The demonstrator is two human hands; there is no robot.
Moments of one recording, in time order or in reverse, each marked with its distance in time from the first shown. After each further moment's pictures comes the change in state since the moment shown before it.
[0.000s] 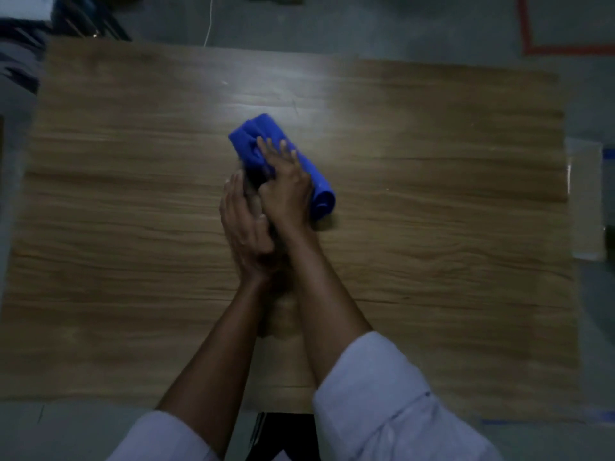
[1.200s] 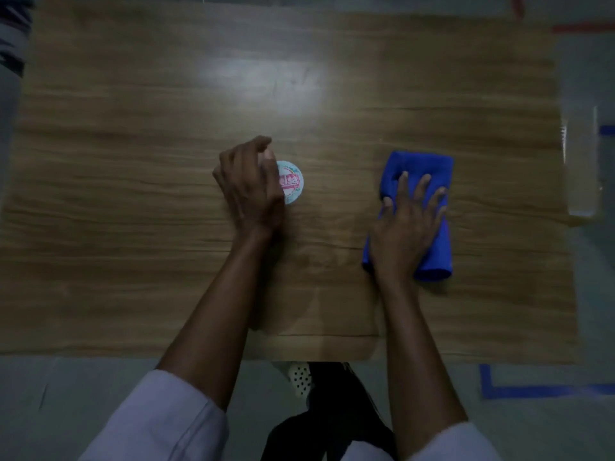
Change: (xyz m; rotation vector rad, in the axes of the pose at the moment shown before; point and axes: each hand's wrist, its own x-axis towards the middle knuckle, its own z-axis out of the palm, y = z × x) left_hand -0.014 0.021 -0.004 0.173 0.075 0.088; right_hand -0.121 0.141 -0.121 -0.645 0.432 0.110
